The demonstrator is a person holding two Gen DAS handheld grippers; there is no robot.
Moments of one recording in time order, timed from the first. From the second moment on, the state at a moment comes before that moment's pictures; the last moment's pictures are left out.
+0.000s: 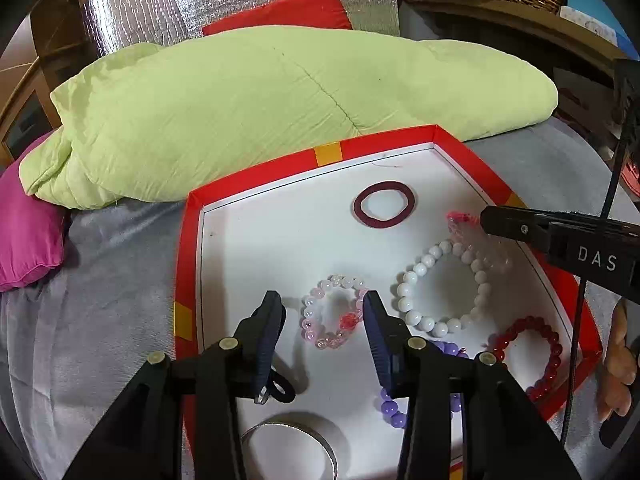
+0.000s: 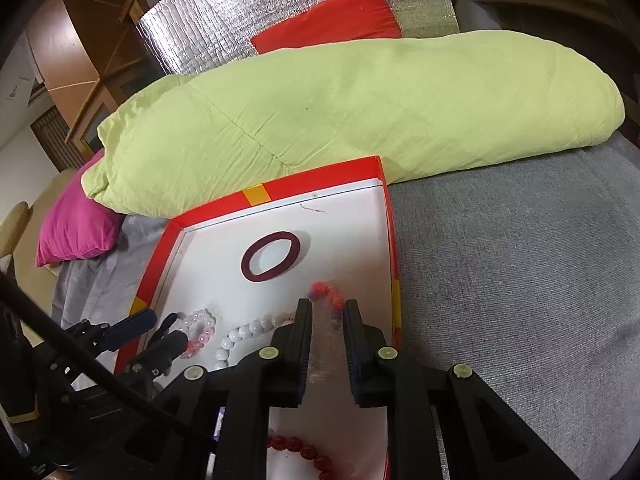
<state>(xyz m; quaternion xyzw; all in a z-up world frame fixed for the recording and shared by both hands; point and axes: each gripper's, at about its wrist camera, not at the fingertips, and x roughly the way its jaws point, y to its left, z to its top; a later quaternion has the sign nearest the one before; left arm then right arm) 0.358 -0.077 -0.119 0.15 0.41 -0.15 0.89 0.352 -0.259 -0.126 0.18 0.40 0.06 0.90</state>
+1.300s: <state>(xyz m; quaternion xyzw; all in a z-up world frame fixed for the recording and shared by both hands) 0.302 -0.022 -0.075 0.05 0.40 -0.02 0.92 0.276 -0.236 -0.081 0.10 0.38 0.04 0.92</state>
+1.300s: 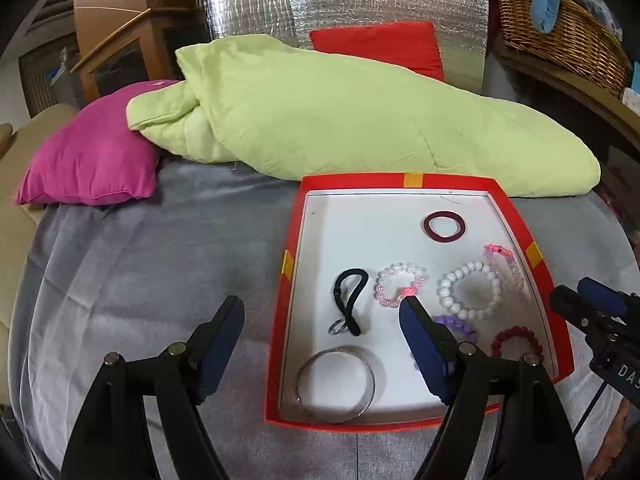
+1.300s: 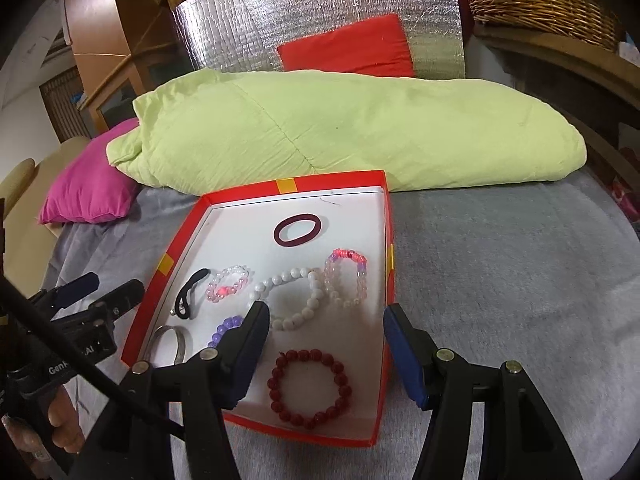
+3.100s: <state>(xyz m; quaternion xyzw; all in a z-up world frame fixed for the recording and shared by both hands) 0.085 0.013 -0.104 0.04 0.44 -0.01 0.90 0.061 -0.199 -0.082 0.07 0.40 -0.01 0.91</state>
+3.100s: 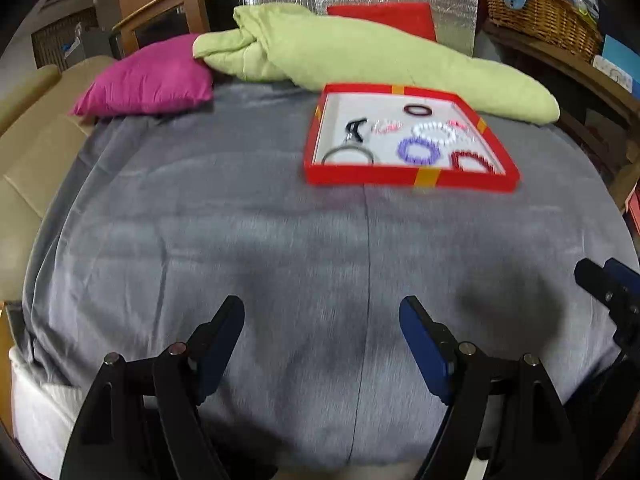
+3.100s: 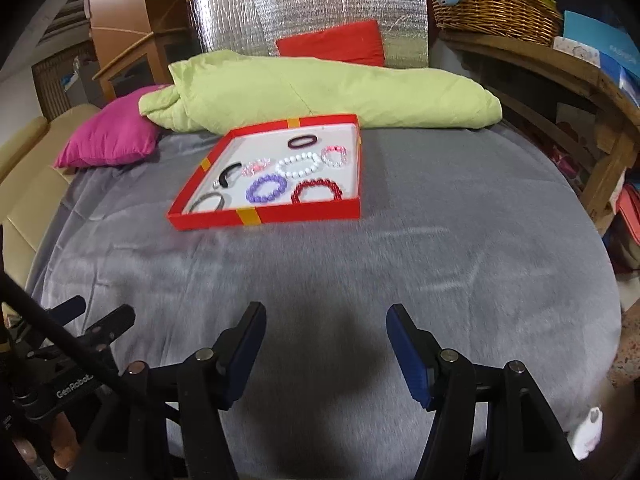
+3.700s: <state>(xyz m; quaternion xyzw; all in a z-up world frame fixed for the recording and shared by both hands) 0.050 0.020 -0.071 0.04 0.41 -0.01 0.91 0.029 -0.191 -0.057 0.06 0.39 -0.01 0.92</state>
